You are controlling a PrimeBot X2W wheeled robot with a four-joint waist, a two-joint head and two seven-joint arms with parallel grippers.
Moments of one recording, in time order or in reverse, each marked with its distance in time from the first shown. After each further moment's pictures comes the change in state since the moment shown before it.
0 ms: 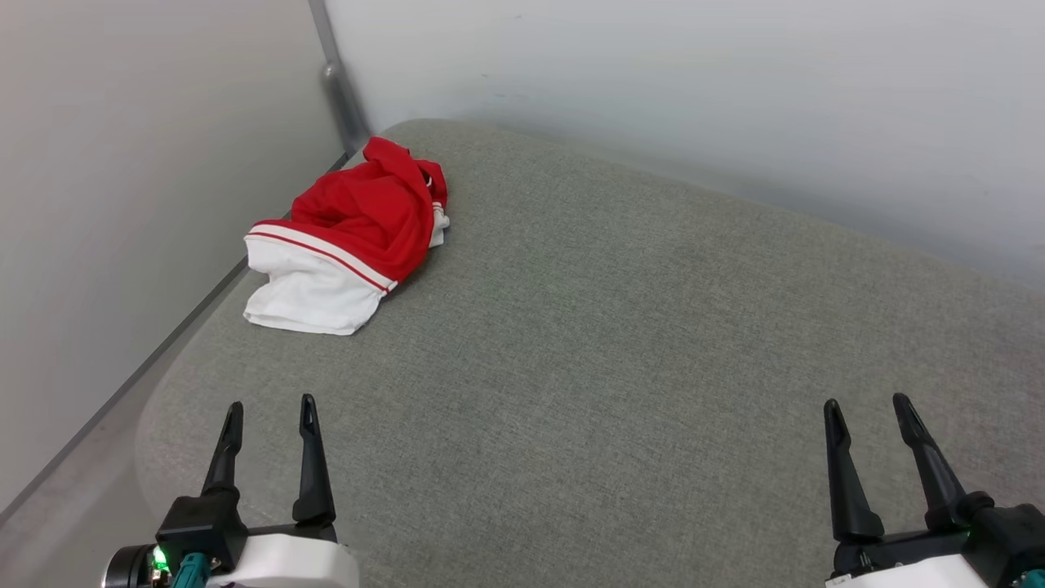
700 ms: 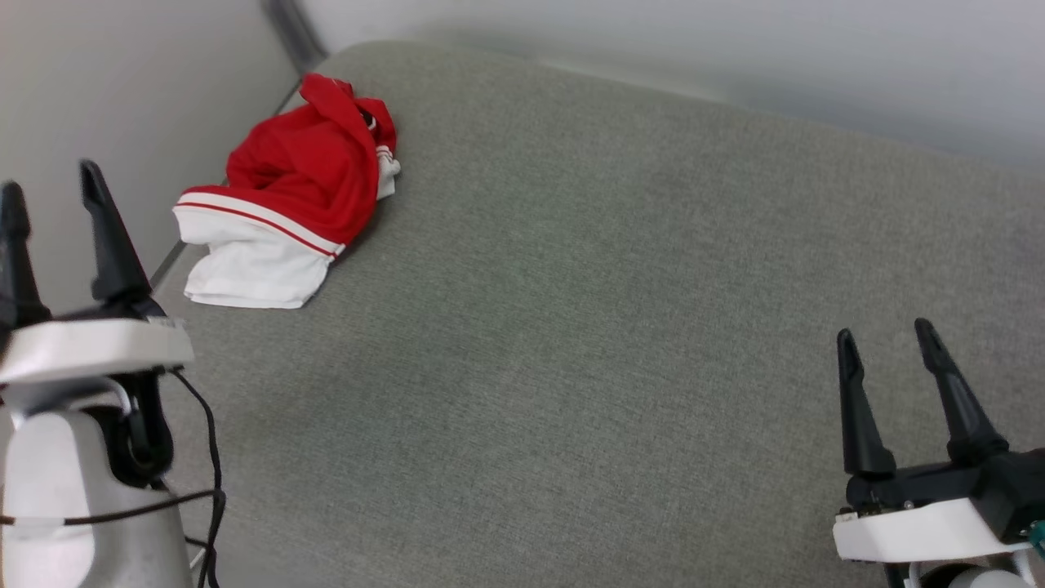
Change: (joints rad) left arm -0.449 0.052 0.304 0.147 -0.092 -0.159 0.000; right arm -0.100 0.000 -0.013 -0.041 -0.112 0.000 0.000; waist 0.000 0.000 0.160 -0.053
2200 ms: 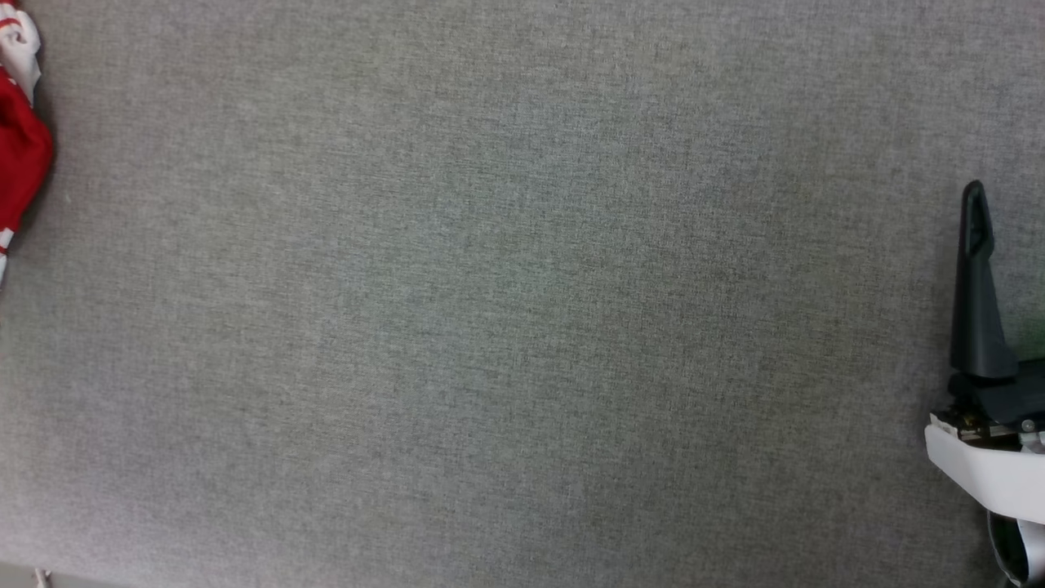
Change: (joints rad) left arm -0.556 0.678 -0.468 0.565 -0.813 -0.032 1.013; right arm -0.169 -0.086 -0.056 -0.212 -0.085 0.000 -0.002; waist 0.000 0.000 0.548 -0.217
